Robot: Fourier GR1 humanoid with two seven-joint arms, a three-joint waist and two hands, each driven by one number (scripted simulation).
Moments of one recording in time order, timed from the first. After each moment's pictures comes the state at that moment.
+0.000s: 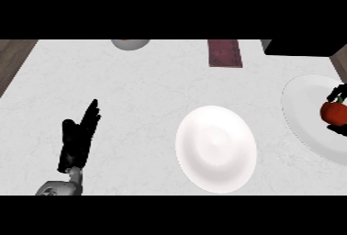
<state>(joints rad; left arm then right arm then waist) -0.06 0.14 -0.08 -1.47 -0.05 0.18 0.24 -0.61 -0.70 -0.22 -0.47 0.81 0.11 -0.55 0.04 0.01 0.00</state>
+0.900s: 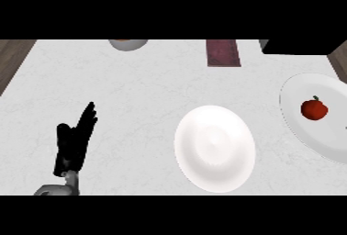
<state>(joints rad) -0.03 0.14 -0.06 -1.48 -0.04 0.16 0.21 -0.71 -0.79 -0.47 -0.19 0.52 0.42 -0.83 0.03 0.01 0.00</state>
